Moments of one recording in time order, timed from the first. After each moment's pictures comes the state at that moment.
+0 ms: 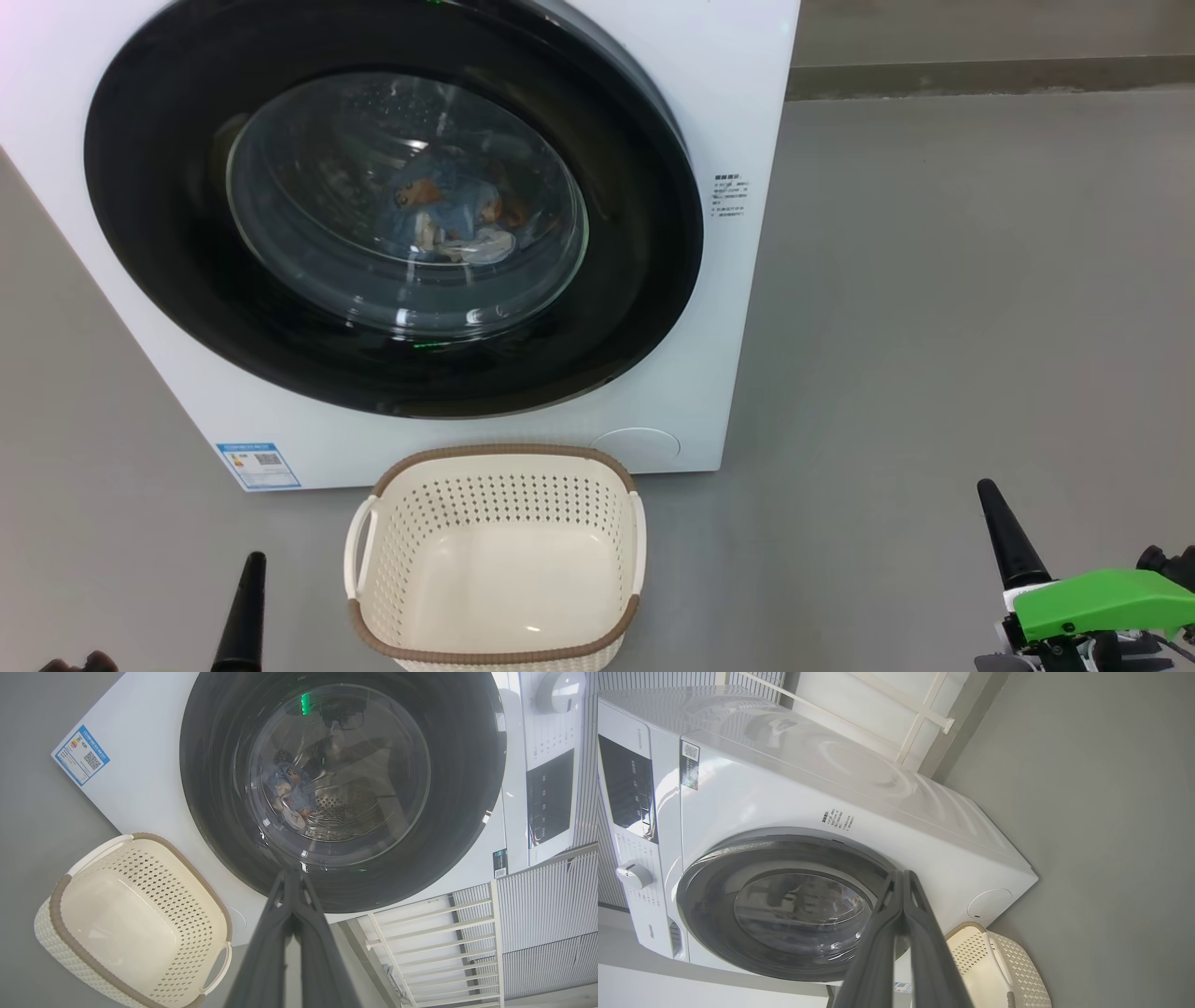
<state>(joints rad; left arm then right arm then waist) 0.00 0.14 -0.03 0.24 -1.32 -0.10 0.00 -0.03 -0.09 -0.03 0.30 1.24 0.13 -0.01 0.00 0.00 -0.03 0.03</state>
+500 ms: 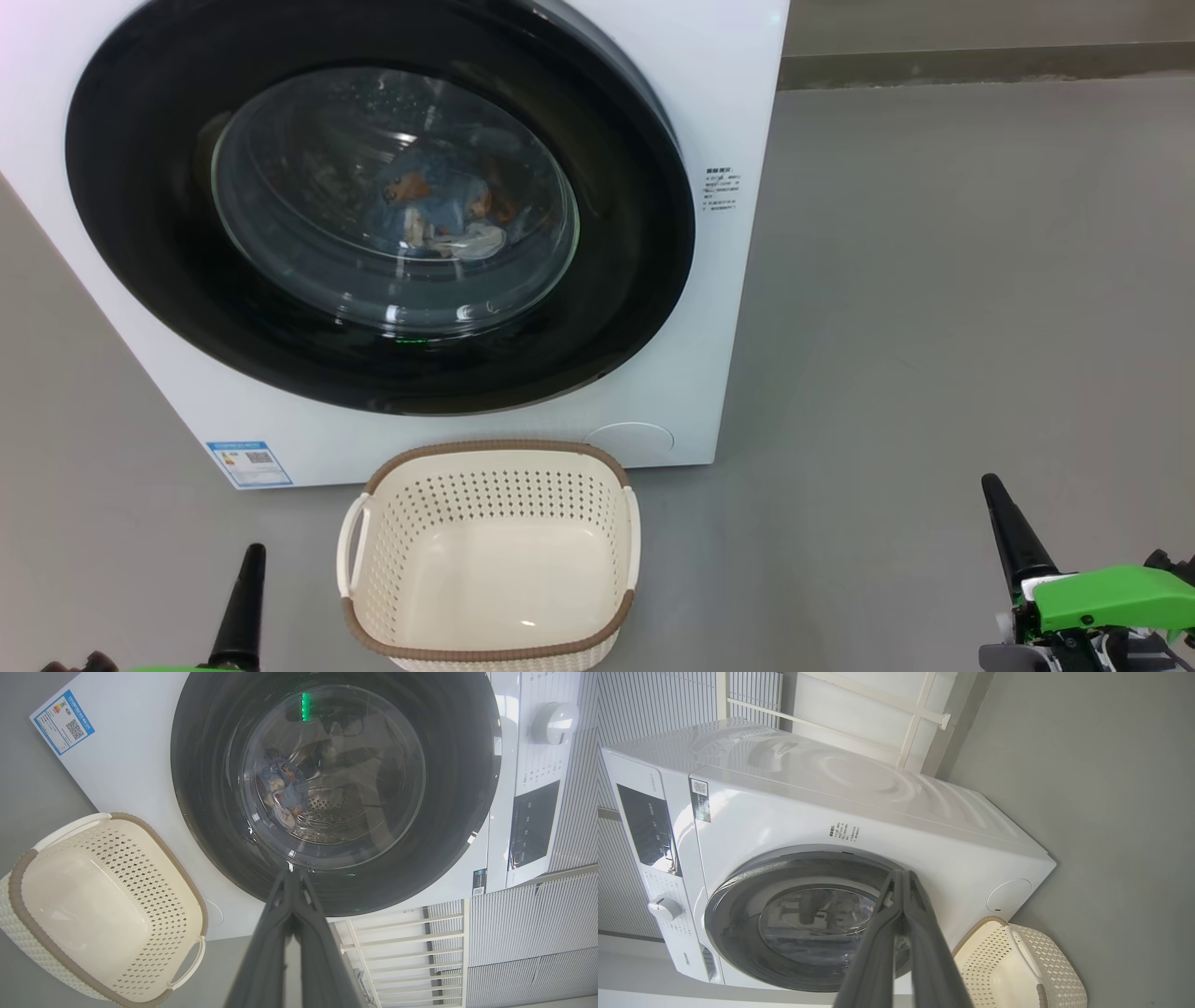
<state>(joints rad) -0.02 0.11 0.01 0.25 -1.41 -0.10 0.04 -0.04 -0.07 -0.07 0.29 1.37 0.13 0.04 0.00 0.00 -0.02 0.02</state>
